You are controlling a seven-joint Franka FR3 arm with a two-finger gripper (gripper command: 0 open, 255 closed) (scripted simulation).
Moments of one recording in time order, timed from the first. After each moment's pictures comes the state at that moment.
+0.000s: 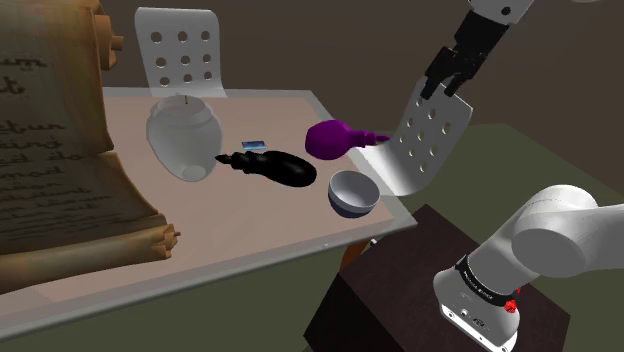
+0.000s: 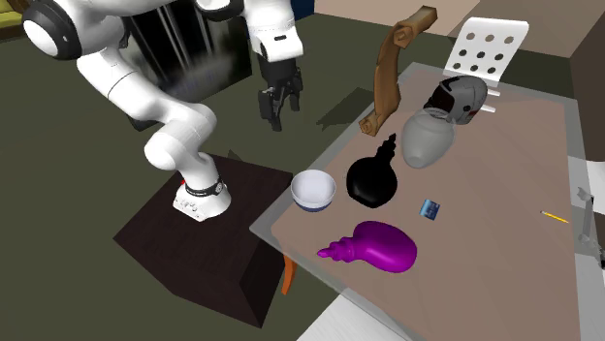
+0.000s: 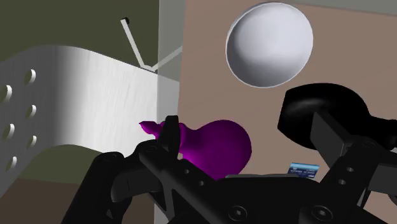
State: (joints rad) arm 0.01 -0.79 0.02 -2.34 0.01 1.66 0.16
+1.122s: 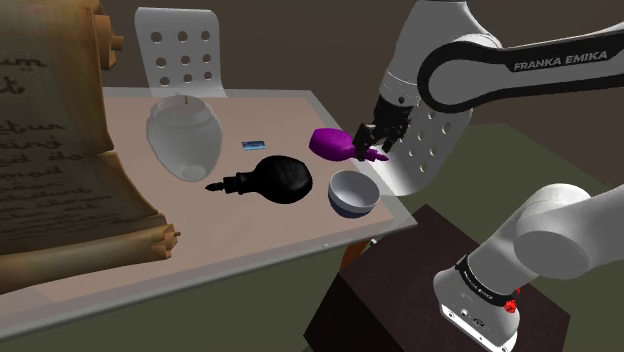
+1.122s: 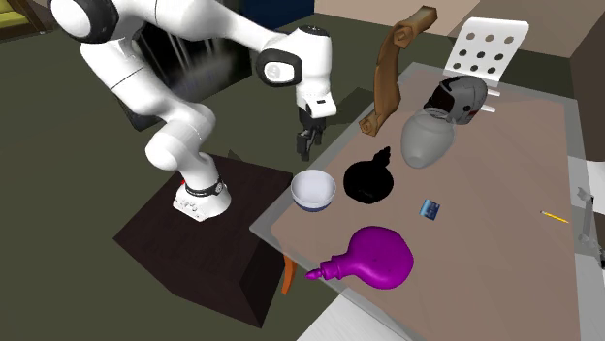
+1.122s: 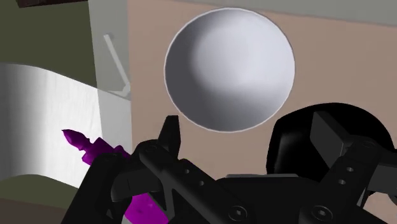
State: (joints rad) arm 0.06 -0.52 0.23 -2.56 0.06 2.07 0.37
